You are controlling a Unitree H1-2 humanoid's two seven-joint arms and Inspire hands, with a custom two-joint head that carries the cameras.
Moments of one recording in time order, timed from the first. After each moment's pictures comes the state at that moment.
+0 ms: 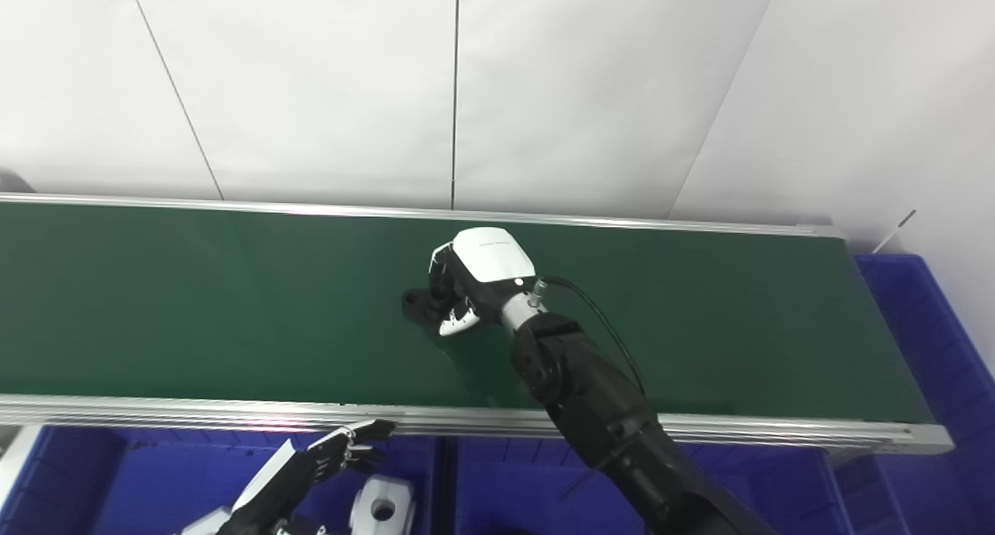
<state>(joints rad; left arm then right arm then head) 0.17 0.27 -0.42 0.23 0.09 -0.44 -0.11 -0.52 -0.19 0.60 0.46 -0.79 0.06 -0.01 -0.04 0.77</state>
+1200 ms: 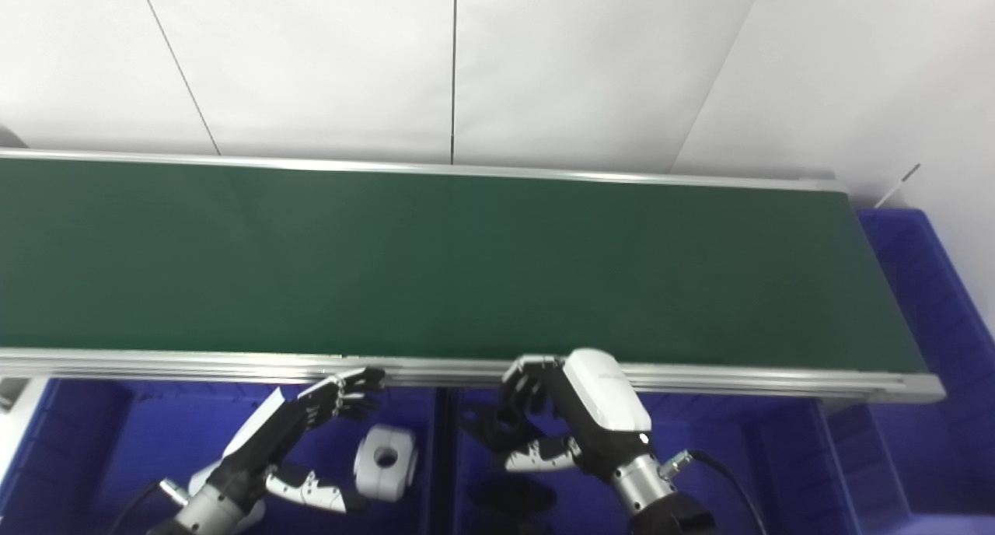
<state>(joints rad) 0.19 0.27 -0.35 0.18 0.09 -0.44 -0.19 0.25 -0.32 0.36 -0.23 -0.68 0.02 0.08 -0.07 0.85</state>
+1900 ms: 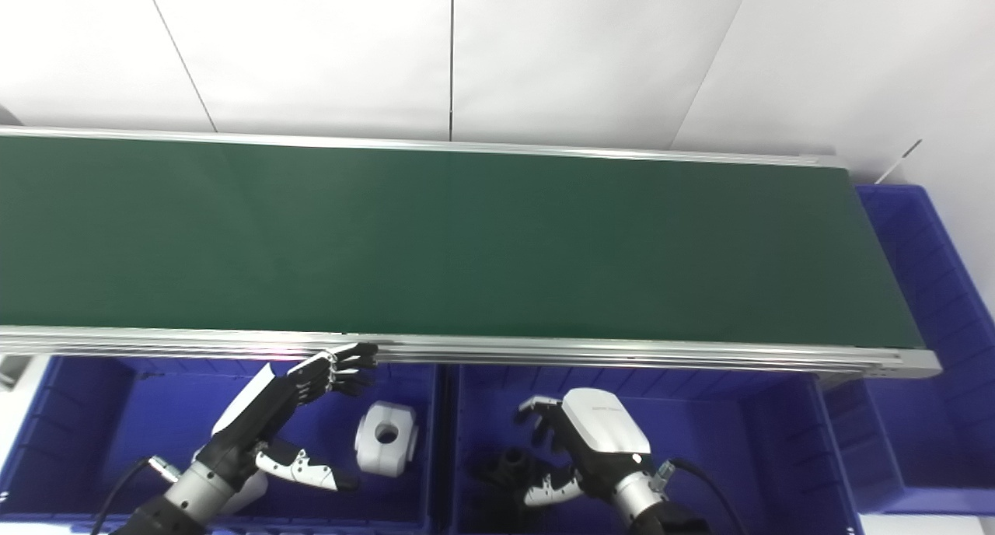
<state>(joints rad) 0.20 0.26 -0.30 0.13 0.08 -0.43 -0.25 0.26 -0.32 0.37 -0.13 -0.82 0.07 0.16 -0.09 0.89</state>
